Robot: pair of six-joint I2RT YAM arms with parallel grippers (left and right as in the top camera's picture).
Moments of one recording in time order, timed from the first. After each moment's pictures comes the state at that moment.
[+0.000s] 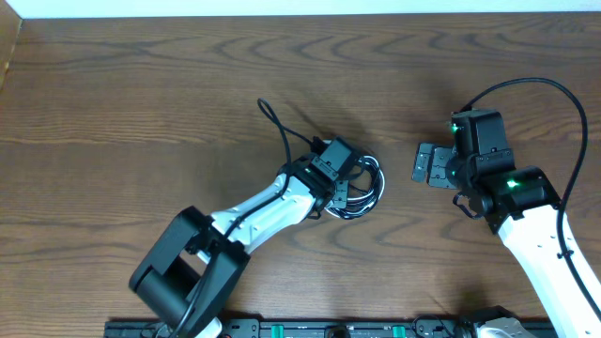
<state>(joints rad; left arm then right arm) -0.73 1.79 1.03 -0.47 -0.07 -0.59 0.25 1.23 1.00 -0.79 0.13 0.38</state>
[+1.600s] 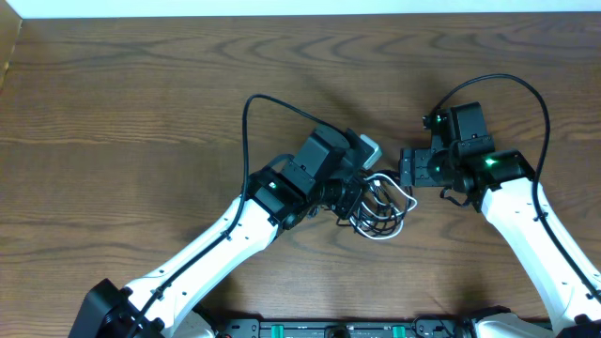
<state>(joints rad) -0.73 1.45 1.03 -0.43 0.30 -0.15 0.25 1.38 1.00 -0.74 -0.05 0.24</state>
